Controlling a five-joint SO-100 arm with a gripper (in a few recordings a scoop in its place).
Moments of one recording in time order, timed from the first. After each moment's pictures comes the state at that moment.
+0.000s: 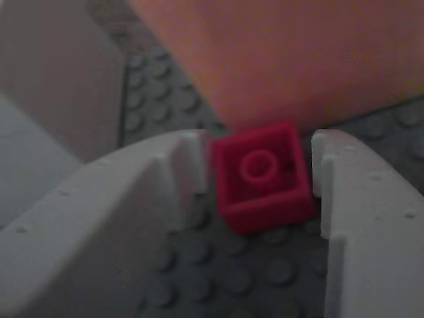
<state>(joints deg) -2.7 54.3 105.1 -17.0 -81.1</state>
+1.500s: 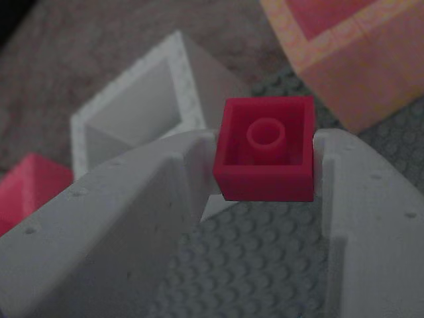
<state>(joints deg) -3.5 90.9 110.4 23.2 -63.9</state>
